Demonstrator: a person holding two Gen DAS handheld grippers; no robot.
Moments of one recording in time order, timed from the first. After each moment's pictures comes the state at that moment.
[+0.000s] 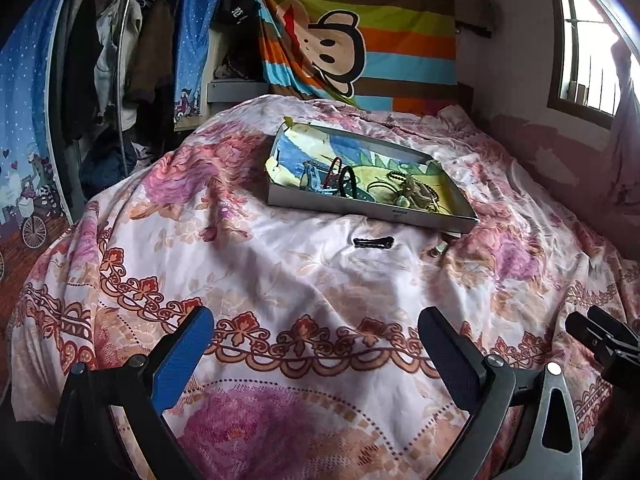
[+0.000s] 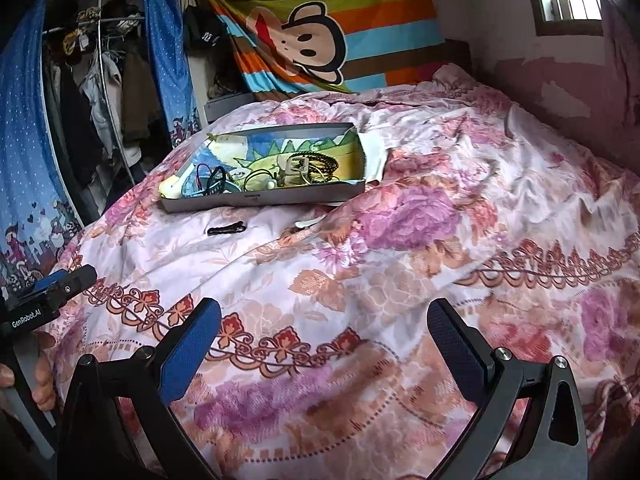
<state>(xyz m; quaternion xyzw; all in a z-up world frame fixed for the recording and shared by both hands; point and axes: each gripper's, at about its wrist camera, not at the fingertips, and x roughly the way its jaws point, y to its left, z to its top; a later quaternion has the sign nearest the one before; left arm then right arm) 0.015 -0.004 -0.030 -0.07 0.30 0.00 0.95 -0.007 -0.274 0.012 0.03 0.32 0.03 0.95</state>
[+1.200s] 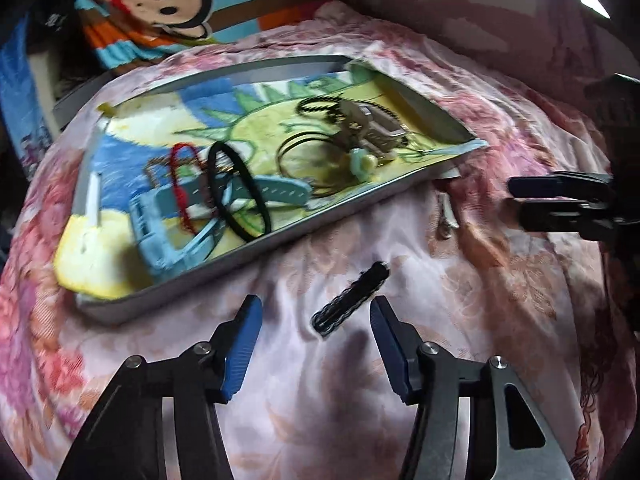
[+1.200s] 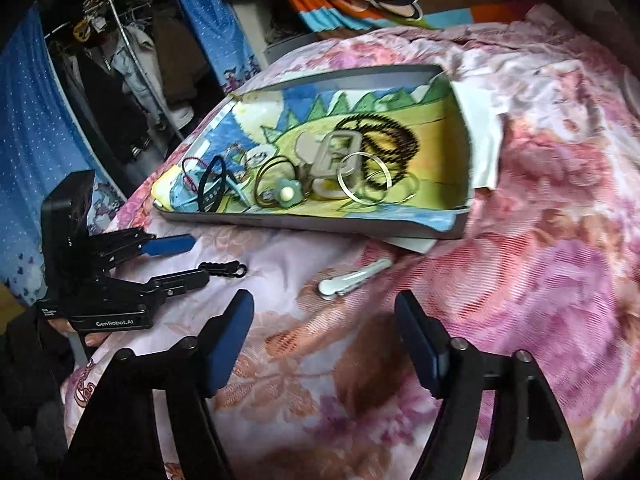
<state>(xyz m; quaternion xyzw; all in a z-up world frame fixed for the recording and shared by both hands) 0.219 -0.060 -0.072 0.12 0.41 -0.21 0.88 0.190 -0.264 -0.036 0.07 0.43 0.21 0.88</state>
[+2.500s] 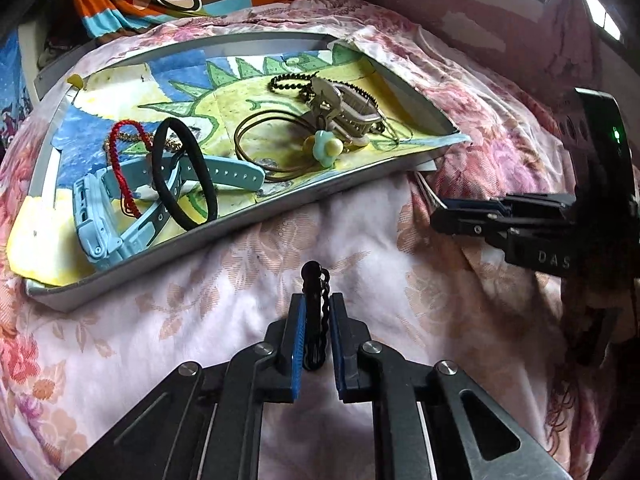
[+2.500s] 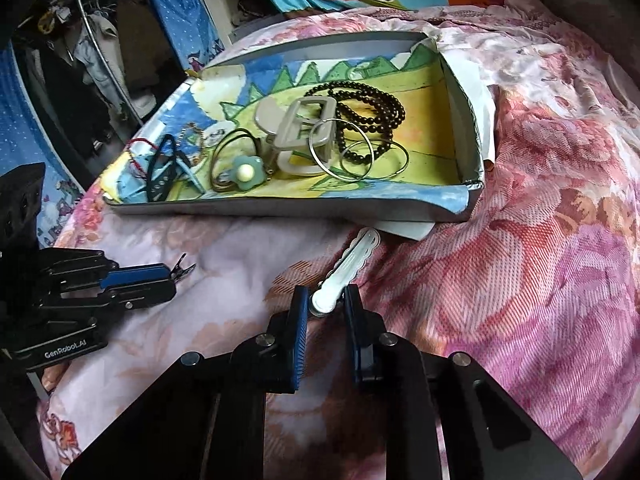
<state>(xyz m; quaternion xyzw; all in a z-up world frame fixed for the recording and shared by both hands) 0.223 -0.077 -0.077 0.07 0.46 -0.23 0.85 0.205 -0.250 -0.061 0.06 0.45 0.15 0.88</state>
